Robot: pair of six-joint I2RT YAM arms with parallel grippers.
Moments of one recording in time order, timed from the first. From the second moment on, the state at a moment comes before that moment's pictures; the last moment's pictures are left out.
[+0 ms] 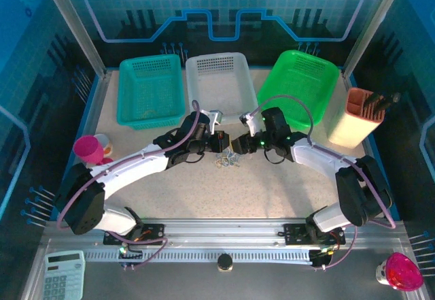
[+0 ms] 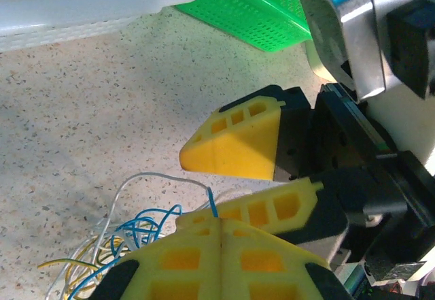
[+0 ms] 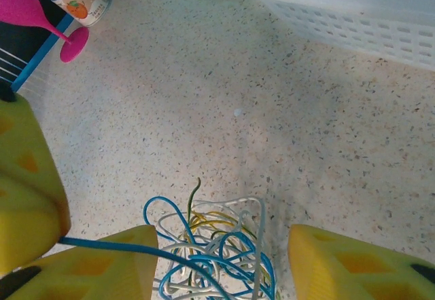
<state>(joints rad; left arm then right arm) -0.71 1.41 0.94 -0.12 0.19 -0.67 0.47 1.46 0.83 -0.10 -0.55 0.13</state>
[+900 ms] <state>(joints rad) -0.65 1.23 0.81 -0.09 0.10 -0.68 0.47 1.35 0.83 -0.13 -0.53 0.18</state>
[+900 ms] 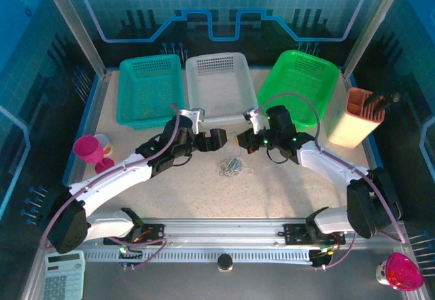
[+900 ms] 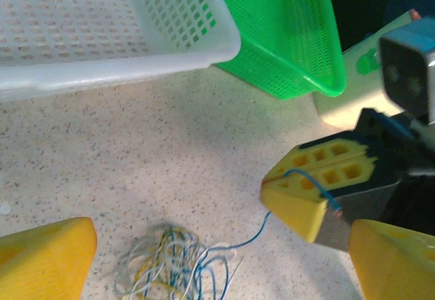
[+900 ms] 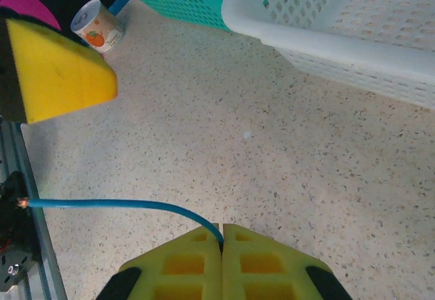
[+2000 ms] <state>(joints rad) -0.72 1.57 0.80 0.10 0.01 -0.58 0.54 1.27 1.03 -0.21 -0.54 0.35</state>
